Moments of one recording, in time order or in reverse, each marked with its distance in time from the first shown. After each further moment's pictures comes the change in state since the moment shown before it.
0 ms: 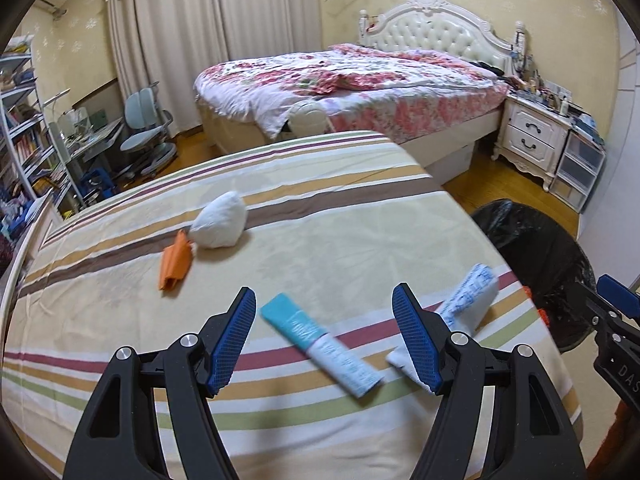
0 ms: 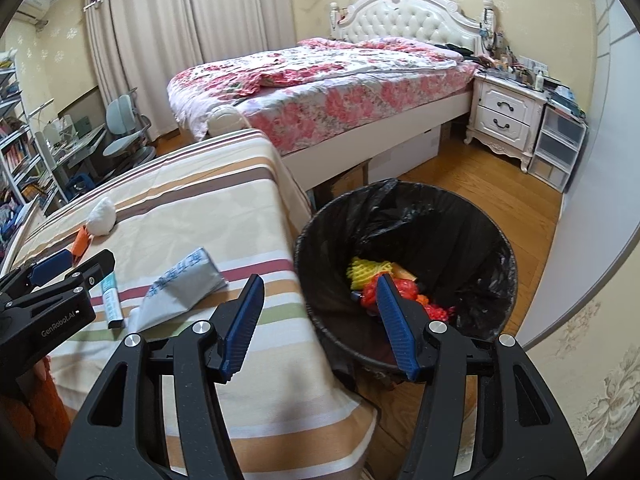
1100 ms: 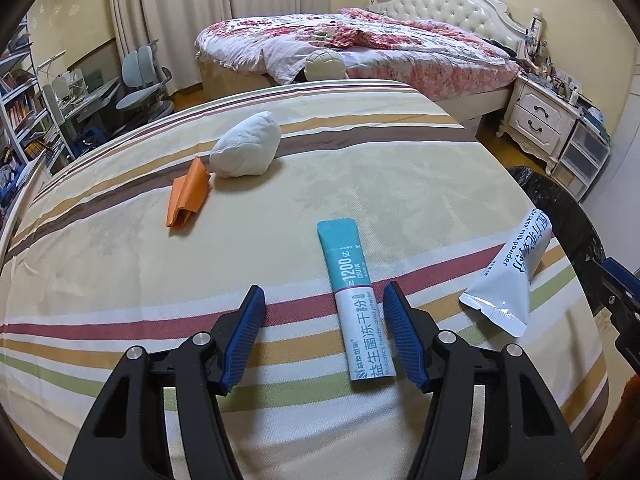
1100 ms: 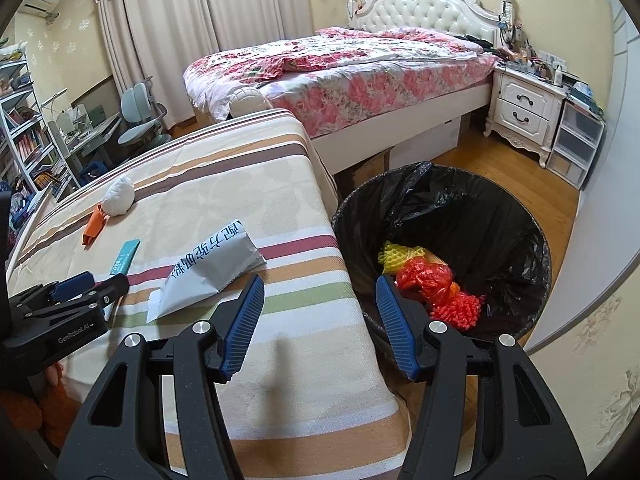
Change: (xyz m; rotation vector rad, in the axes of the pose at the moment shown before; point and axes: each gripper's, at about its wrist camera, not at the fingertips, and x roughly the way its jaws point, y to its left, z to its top) left arm 0.018 0.040 -0.030 -0.036 0.135 -0.039; right arm 0.014 0.023 -0.013 -0.012 0.036 0.055
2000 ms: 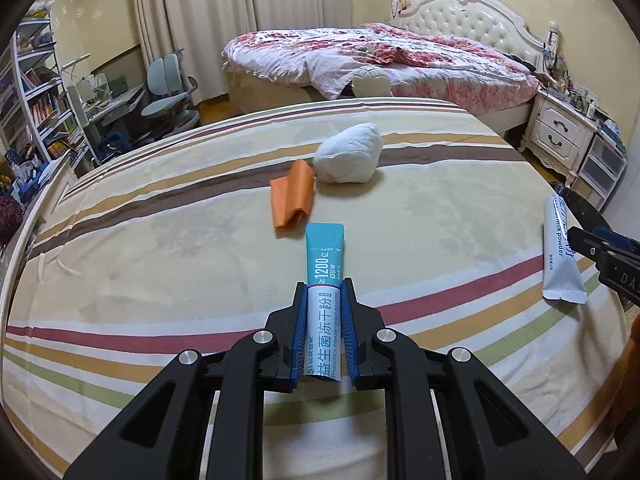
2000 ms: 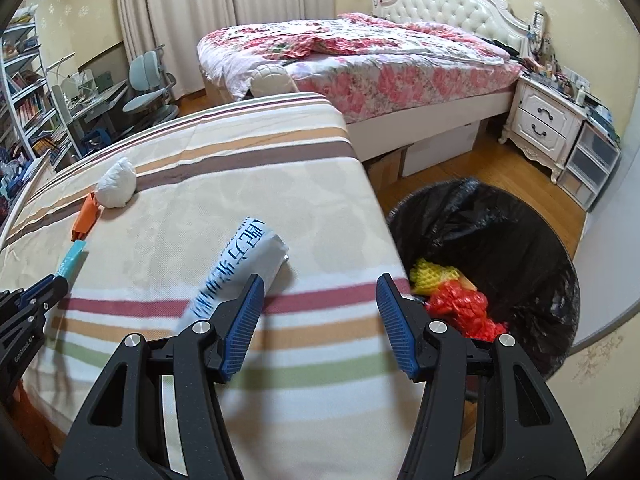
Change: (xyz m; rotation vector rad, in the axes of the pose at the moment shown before) left arm -0.011 0.069 -0.006 -0.034 -0.052 0.076; right arm 0.046 0.051 0.028 -0.107 0.067 -0.006
